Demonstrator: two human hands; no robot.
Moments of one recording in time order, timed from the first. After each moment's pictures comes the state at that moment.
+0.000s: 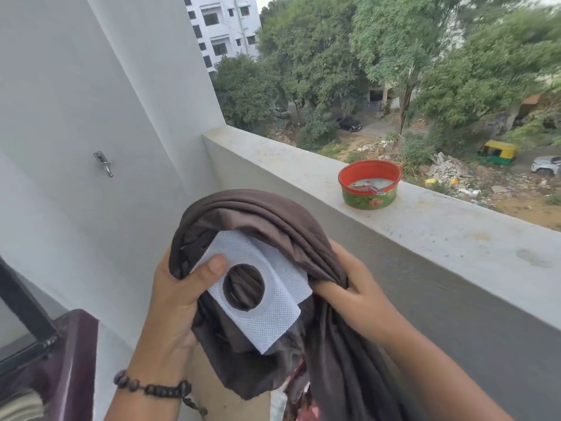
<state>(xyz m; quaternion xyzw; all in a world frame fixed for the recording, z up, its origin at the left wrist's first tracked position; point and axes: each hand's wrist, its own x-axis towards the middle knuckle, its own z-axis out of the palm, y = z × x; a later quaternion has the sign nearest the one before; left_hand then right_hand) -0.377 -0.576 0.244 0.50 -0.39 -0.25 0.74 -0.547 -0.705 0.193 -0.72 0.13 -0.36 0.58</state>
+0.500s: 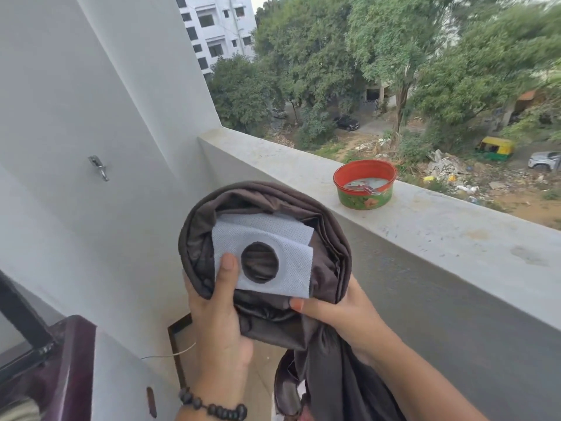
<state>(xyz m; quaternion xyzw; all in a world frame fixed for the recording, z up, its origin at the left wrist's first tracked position) -0.419 -0.605 0.209 0.44 -0.21 -0.23 0.84 -0.543 -0.697 0.165 -0.52 0.17 -0.33 0.77</state>
